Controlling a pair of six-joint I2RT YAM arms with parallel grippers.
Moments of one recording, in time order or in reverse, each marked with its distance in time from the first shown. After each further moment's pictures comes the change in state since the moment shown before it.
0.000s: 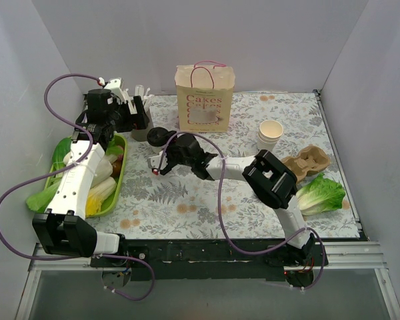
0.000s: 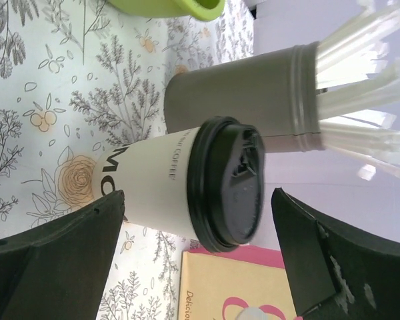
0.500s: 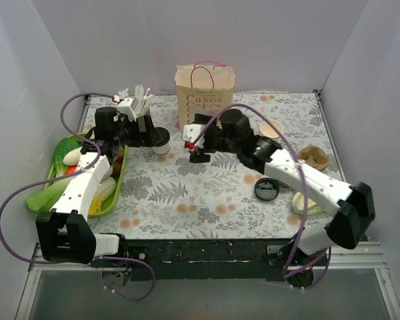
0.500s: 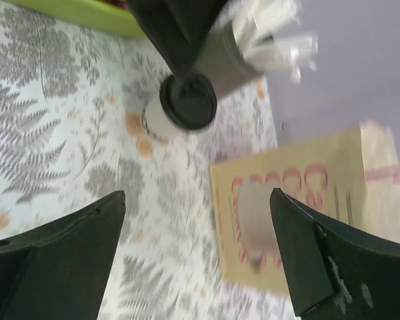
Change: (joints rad) left arm 0.005 -0.034 -0.254 0.195 0.228 0.041; right arm -0.055 -0.614 -0.093 -0.566 -0.114 0.340
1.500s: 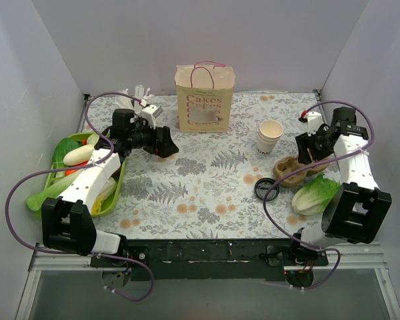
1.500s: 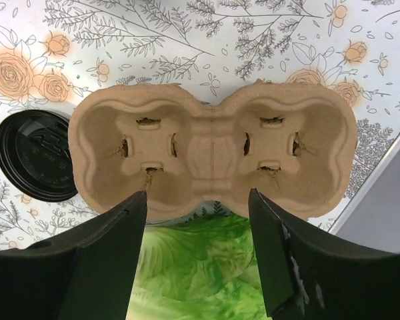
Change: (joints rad) left arm -0.124 0.055 -0.039 0.027 0.244 0.167; right arm -1.136 -0.089 -0.068 -0.810 -0.065 0.190
